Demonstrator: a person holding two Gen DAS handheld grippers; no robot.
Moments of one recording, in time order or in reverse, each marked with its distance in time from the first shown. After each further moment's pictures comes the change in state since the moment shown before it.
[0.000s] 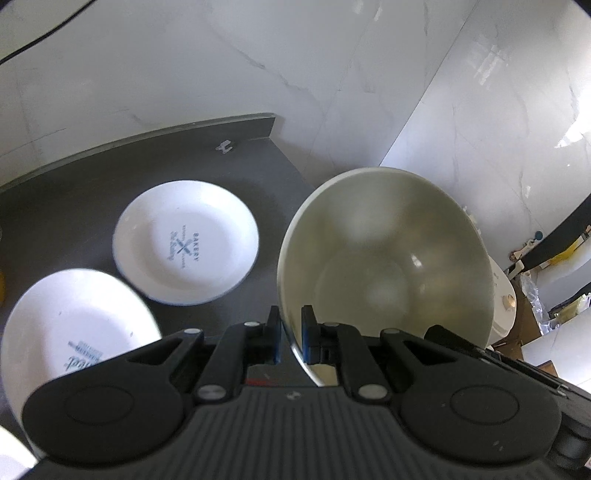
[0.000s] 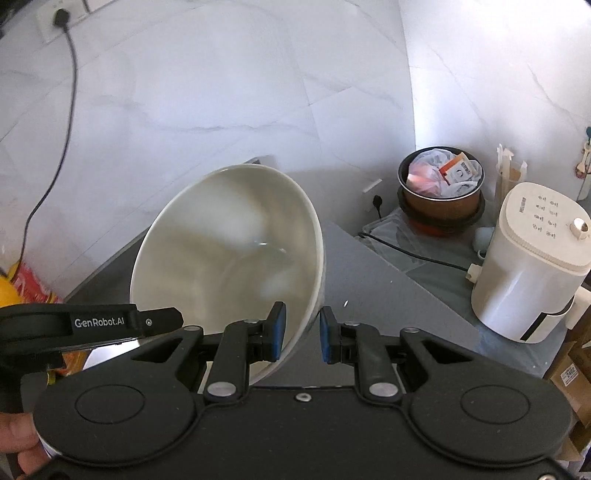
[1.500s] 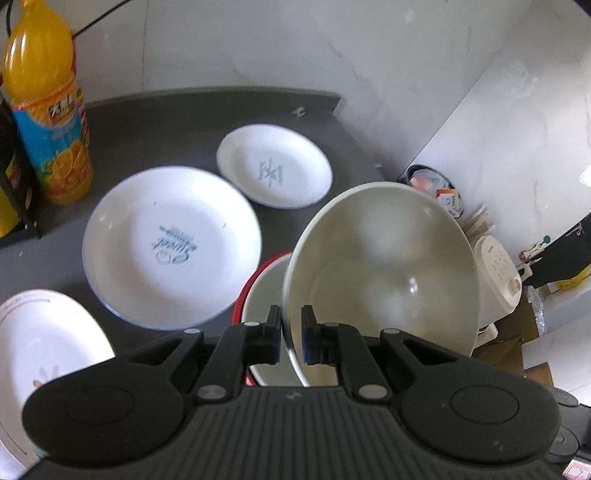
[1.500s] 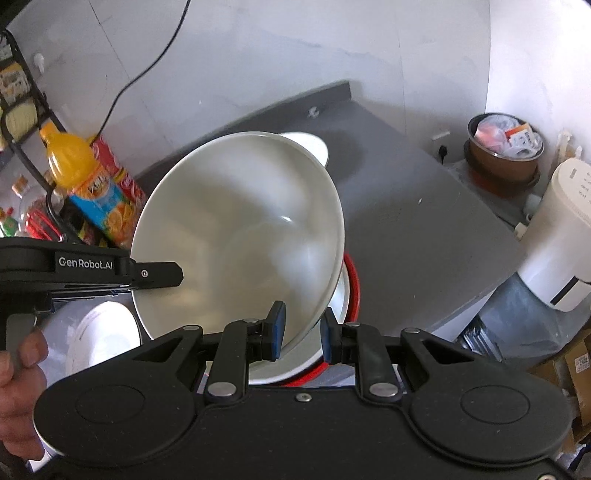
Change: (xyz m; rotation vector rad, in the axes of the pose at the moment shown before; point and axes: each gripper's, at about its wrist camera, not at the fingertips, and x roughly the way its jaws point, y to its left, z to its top) left arm -0.082 0.064 -0.092 -0.145 0.033 0.056; right arm -0.040 0.046 -0.076 -0.189 0.205 0.142
